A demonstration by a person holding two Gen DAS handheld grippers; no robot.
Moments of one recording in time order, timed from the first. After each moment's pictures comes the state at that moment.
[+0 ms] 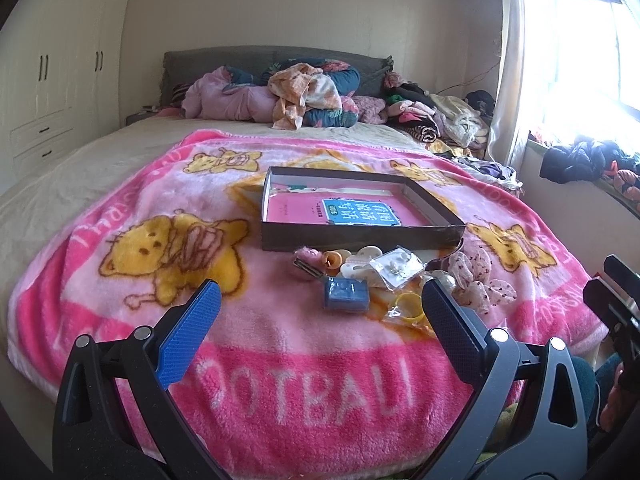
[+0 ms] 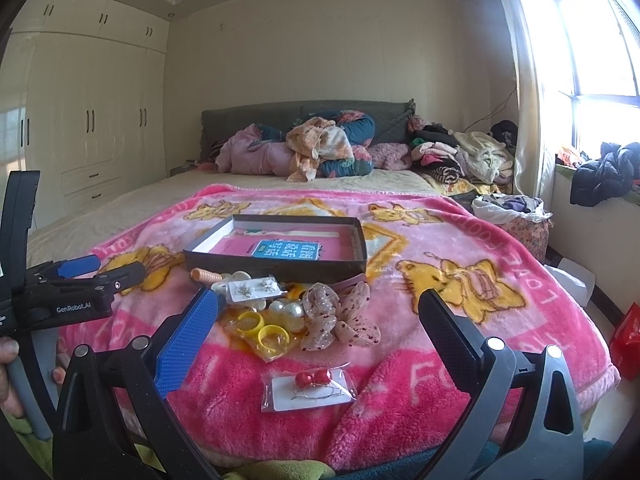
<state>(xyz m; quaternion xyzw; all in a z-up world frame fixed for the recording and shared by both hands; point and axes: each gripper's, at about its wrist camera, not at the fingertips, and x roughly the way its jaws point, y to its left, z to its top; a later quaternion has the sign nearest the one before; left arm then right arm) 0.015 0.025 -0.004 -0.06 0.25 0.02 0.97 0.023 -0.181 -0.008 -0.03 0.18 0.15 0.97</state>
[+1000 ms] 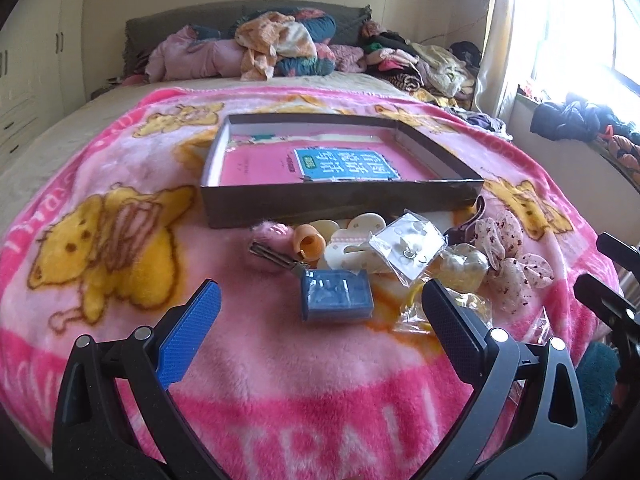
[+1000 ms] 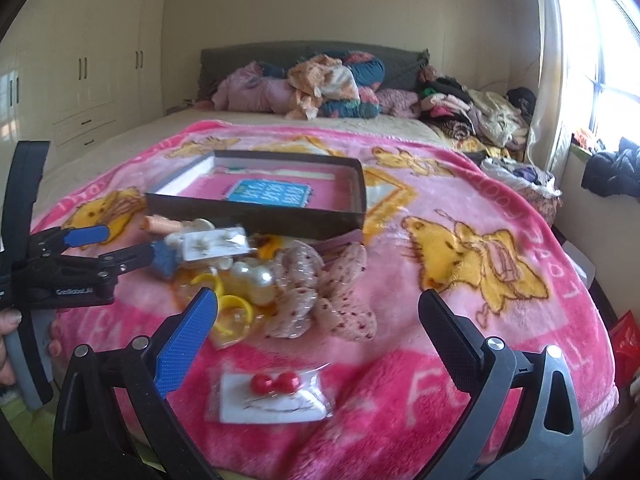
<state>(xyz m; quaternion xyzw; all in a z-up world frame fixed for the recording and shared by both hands) 0.102 0.016 -0.054 -0.04 0.34 -0.03 0.94 0.108 -0.185 -0.048 -0.07 0.29 0.15 0.94</state>
